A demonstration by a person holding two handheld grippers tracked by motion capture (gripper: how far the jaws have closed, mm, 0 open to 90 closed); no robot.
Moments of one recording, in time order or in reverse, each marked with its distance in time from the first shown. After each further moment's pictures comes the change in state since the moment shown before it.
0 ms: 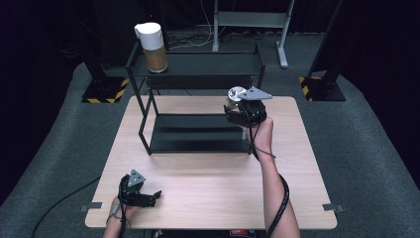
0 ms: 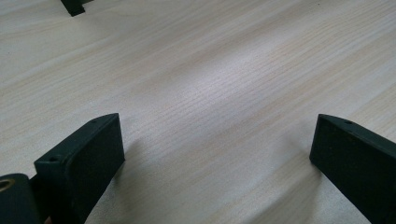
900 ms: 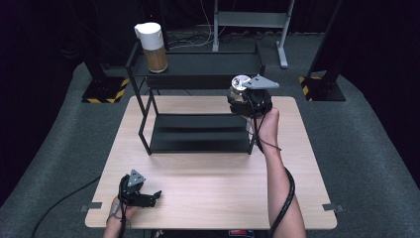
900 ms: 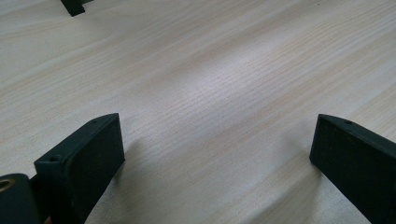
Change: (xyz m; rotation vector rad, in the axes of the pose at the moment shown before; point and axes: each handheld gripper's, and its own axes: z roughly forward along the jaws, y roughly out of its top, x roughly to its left) left arm 0.000 0.000 0.000 -0.001 0.000 -0.001; right arm -0.004 0.031 -0.019 -0.028 -0.027 -0.016
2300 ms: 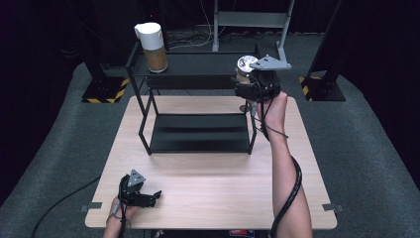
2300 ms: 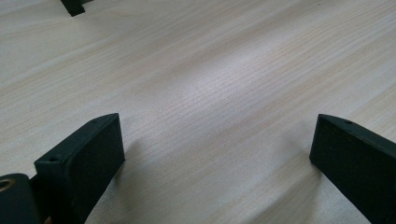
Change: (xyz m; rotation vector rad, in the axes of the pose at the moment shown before) left arm 0.000 0.000 0.000 0.000 0.000 0.000; right arm -0.012 0.035 -0.021 -0.067 -0.018 0.010
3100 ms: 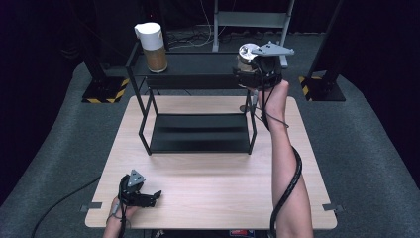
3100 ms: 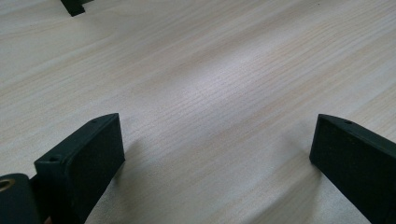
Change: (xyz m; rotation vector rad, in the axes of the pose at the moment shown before) left arm 0.000 0.000 0.000 0.000 -0.001 0.001; right arm -0.010 0.023 0.010 -0.006 -0.012 0.022
